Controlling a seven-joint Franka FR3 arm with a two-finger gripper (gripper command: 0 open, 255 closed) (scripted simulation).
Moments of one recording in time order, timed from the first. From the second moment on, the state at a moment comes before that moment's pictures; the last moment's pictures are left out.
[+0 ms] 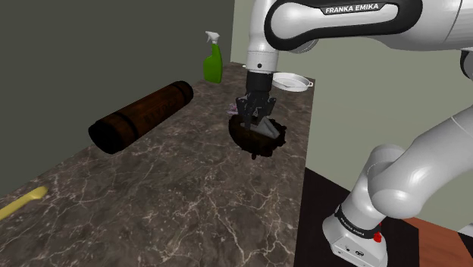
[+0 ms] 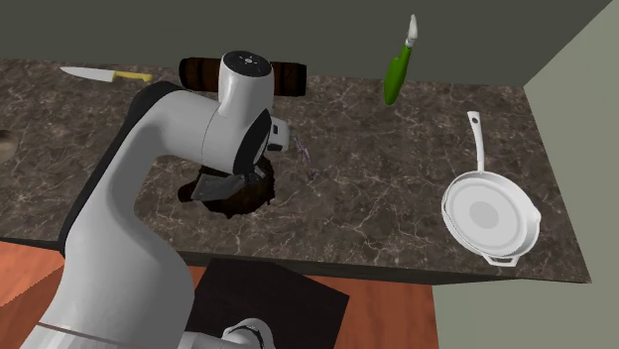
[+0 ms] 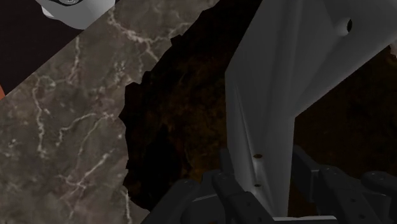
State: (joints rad) arm 0.14 -0.36 0.06 -2.17 0.25 1.67 0.49
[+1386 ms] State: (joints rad) arm 0.14 -0.35 0.05 -2.00 0.24 1.51 0.52
